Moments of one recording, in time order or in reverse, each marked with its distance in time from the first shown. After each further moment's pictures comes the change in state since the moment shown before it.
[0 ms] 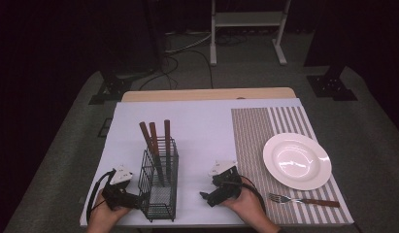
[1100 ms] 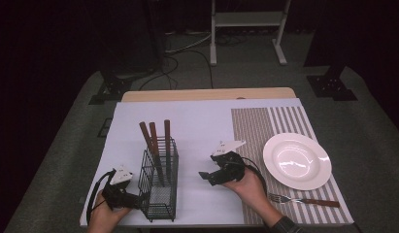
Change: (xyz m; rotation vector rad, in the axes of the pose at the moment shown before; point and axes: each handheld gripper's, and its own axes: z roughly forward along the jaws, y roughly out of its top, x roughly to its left) left arm 0.000 0.000 0.000 0.002 0.001 0.001; right arm -0.027 0.042 -0.033 -0.106 0.070 0.059
